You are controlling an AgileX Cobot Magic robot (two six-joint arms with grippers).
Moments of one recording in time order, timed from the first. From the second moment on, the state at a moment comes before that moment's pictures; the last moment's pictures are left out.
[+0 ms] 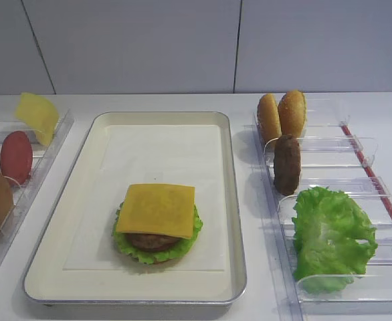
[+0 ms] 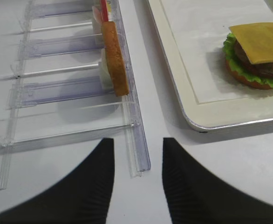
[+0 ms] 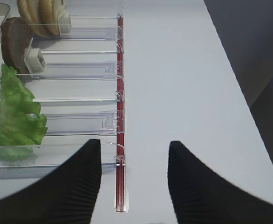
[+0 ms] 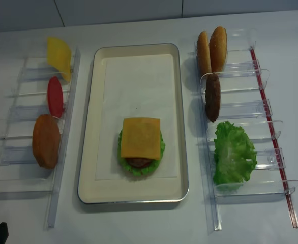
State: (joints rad) left arm -0.11 -0.02 -0.49 -0.02 1.19 0.03; right arm -0.07 -0.02 -0.47 0.03 1.13 -0.04
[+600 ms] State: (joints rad) left arm -0.11 -0.02 -0.49 -0.02 1.19 0.03; right arm -0.07 0.08 -0.51 0.12 1.08 -0.04
